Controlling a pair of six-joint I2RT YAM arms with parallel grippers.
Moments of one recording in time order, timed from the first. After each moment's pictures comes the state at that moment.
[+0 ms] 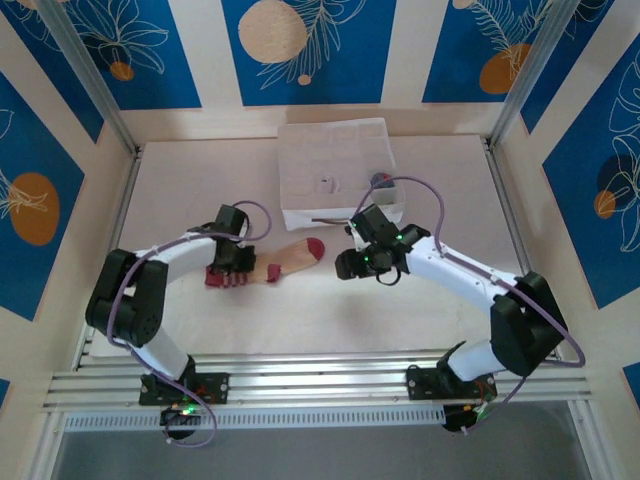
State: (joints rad) left arm -0.37 1.63 0.86 -0.44 0.06 -0.30; right arm 0.65 1.41 0.97 -0.68 -0.13 0.41
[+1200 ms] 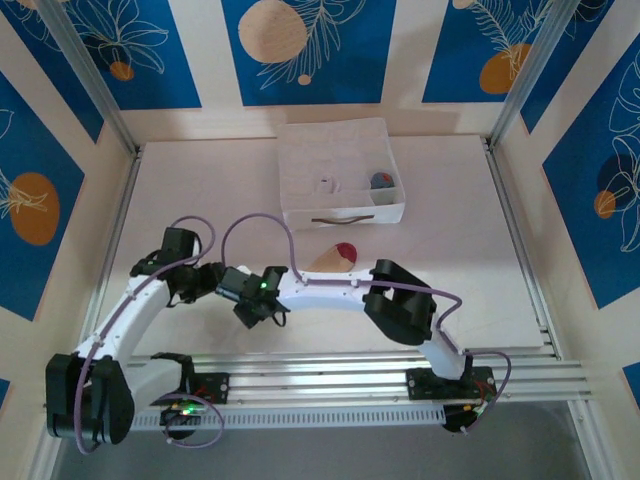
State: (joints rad) left arm -0.12 1.10 0.66 -0.75 0.16 -0.49; right arm 1.26 2.14 1.65 -0.74 0.20 0.45
